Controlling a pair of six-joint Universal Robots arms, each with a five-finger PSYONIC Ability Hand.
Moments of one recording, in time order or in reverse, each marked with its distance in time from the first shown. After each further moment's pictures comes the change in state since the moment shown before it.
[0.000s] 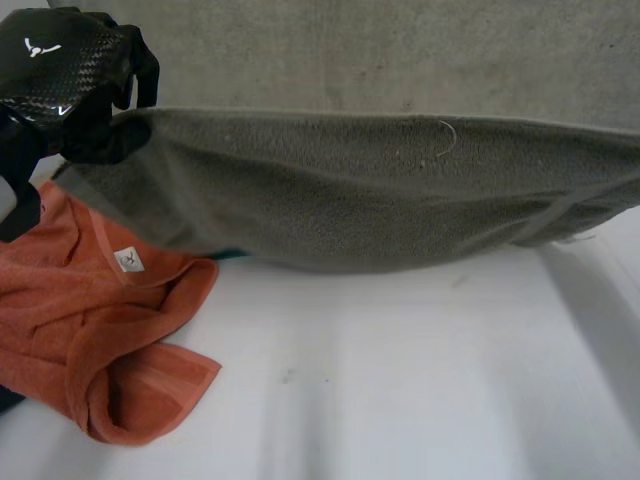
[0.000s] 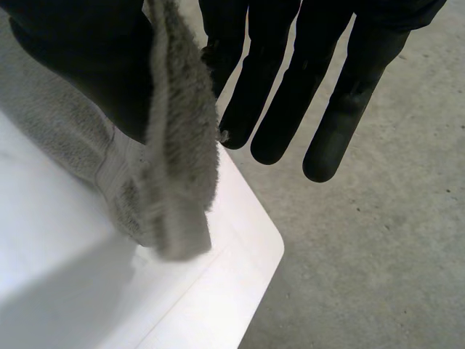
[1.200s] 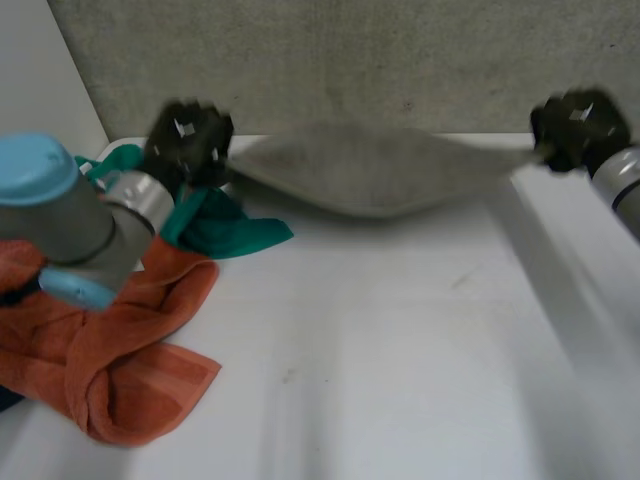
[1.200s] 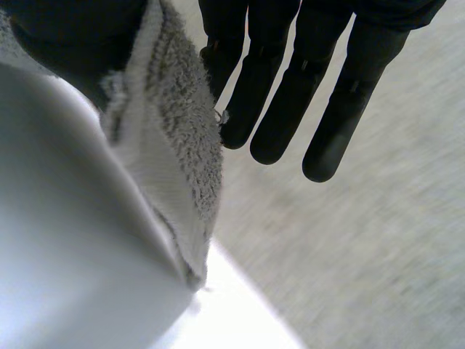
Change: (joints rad) left arm -0.040 -0.794 0.224 0.543 0.029 0.085; right arm 0.273 0.572 -0.032 -0.812 0.145 0.319; left_hand 0.000 0.000 0.000 0.000 0.008; right_hand 0.000 0.000 0.004 0.003 0.004
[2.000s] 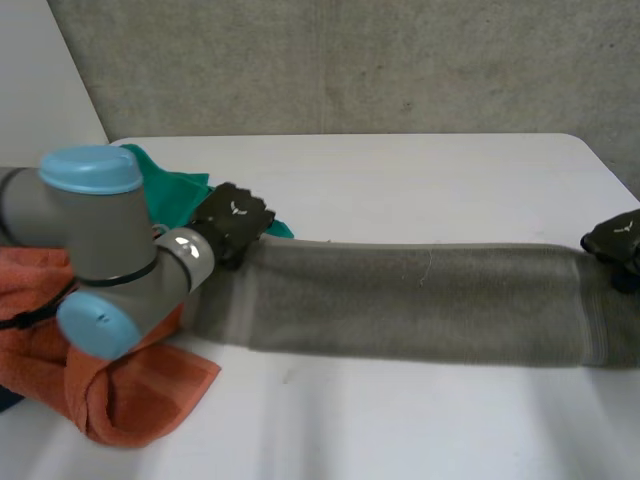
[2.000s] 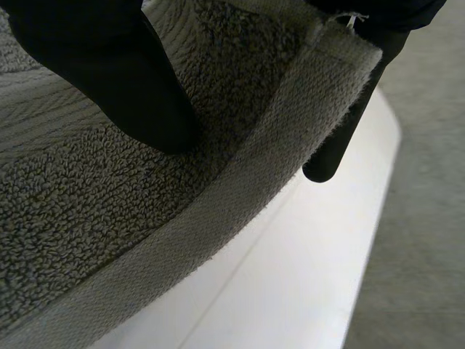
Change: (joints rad) left arm -0.146 -0.028 0.078 -0.457 -0.130 0.370; right arm -0.140 -0.104 0.222 0.393 0.189 -0.368; left_hand 0.000 0.000 0.000 0.000 0.000; right_hand 0.000 0.000 0.000 0.000 0.000
